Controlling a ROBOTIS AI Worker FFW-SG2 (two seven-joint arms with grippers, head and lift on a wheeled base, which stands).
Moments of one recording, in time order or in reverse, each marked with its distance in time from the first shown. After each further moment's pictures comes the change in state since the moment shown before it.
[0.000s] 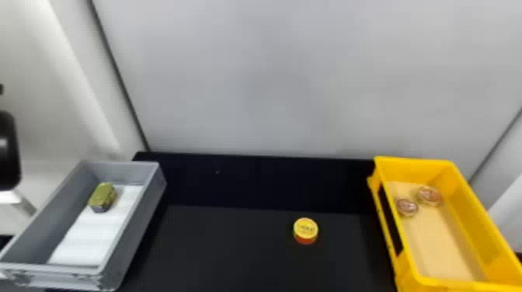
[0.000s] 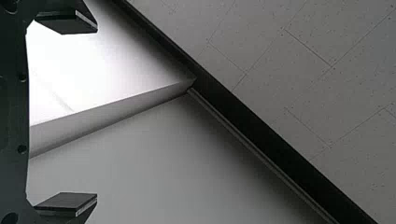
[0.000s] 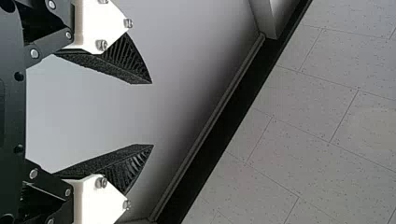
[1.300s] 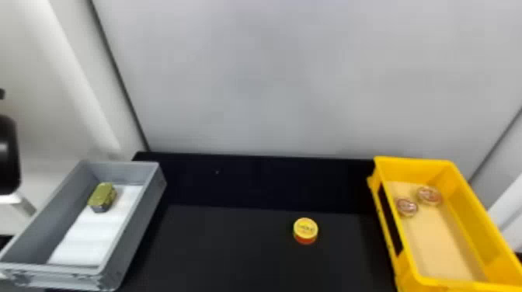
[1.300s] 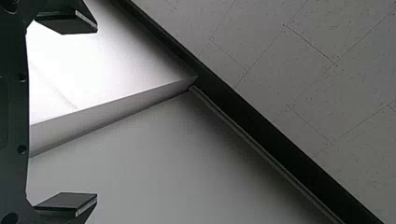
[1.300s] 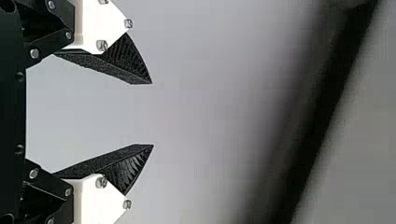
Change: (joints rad) left arm 0.015 0.006 0.001 -0.003 0.004 0.005 0.003; right arm -0.082 0.079 -0.054 -0.032 -0.312 0.550 0.055
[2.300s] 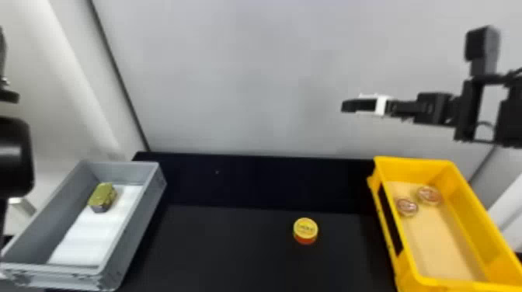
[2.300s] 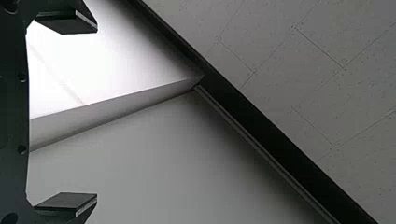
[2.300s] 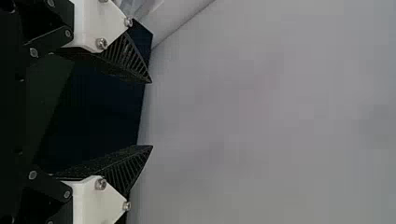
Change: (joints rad) left arm 0.001 -0.040 -0.012 0.010 0.005 -0.012 0.004; right arm 0.072 -0.080 -0.024 0.597 -0.798 0.502 0.204
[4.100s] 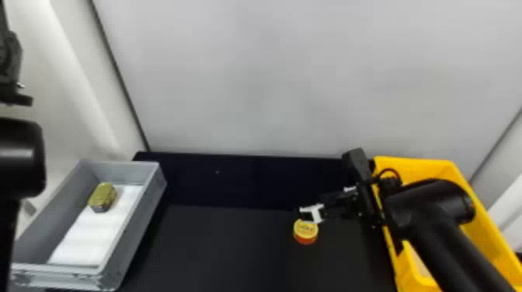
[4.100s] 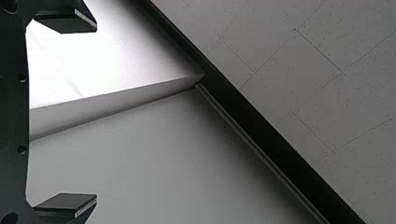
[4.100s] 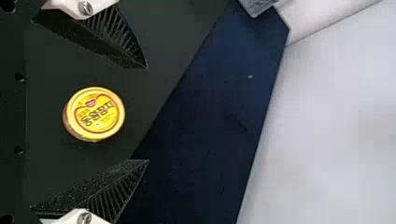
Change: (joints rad) left arm -0.003 -0.024 -0.013 0.027 0.015 -0.047 0.006; right arm 0.005 0.341 0.245 0.742 1.000 -0.544 0.582
